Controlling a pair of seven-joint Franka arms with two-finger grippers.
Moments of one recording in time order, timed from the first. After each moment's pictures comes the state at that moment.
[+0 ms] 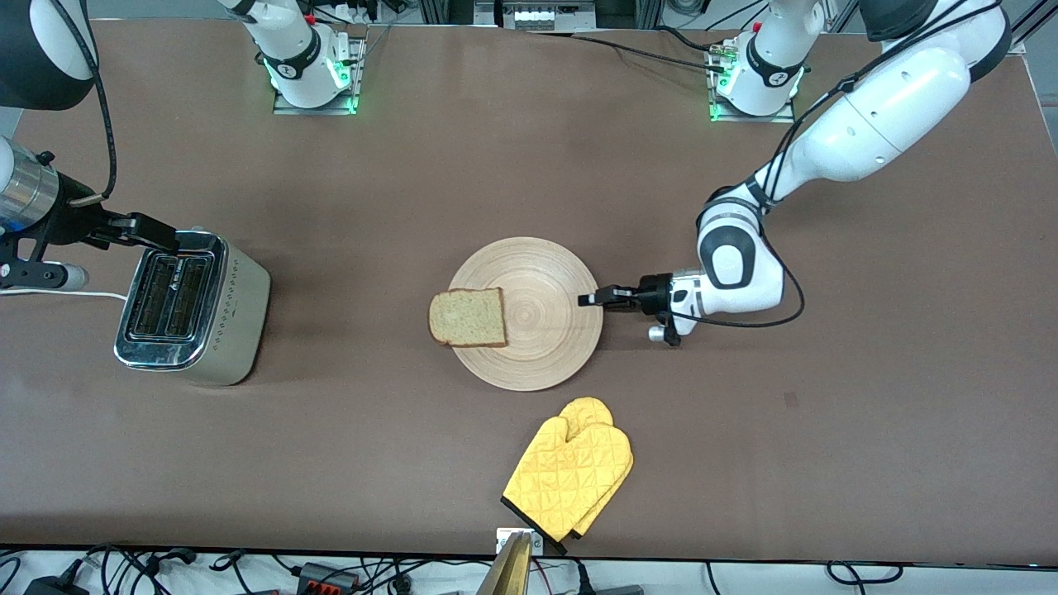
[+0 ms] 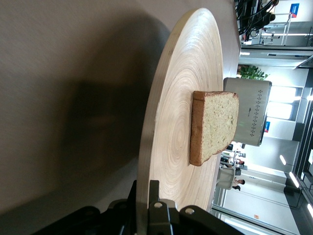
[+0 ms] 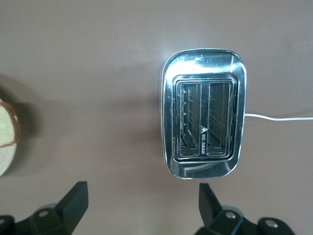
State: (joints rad) left arm 0.23 0.89 -0.71 -1.89 -1.22 2.51 0.76; right arm -0.06 0.19 0.12 -1.48 -0.04 1.57 0.13
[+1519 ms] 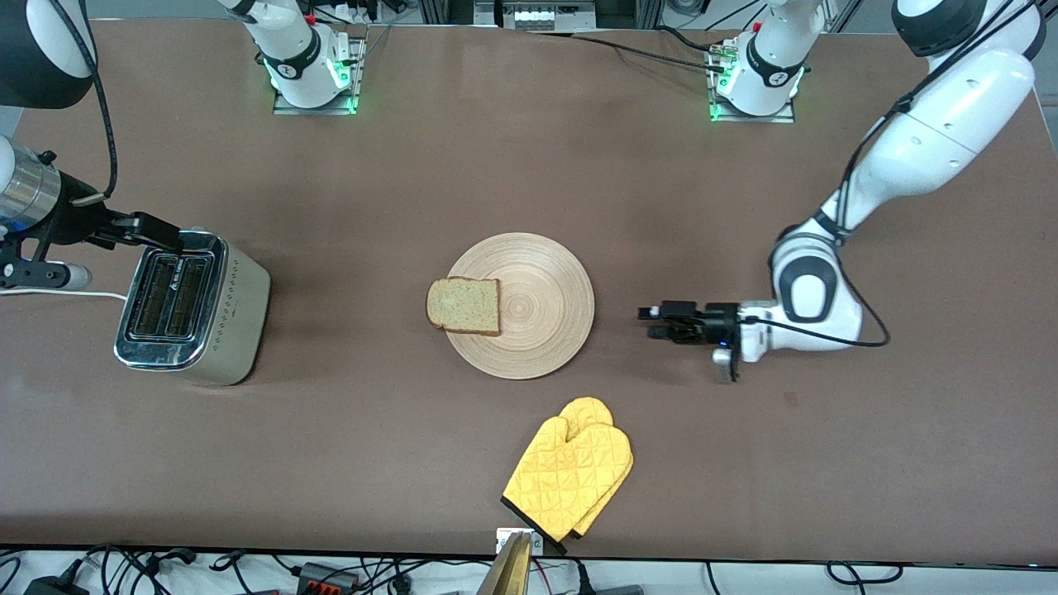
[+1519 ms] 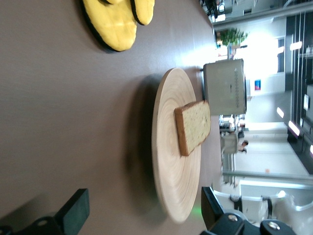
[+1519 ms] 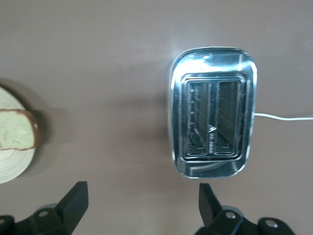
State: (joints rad) left arm 0.44 0.91 -0.61 -1.71 -0.84 2.11 0.85; right arm -0.06 0.19 0.12 -1.48 0.00 1.56 0.13
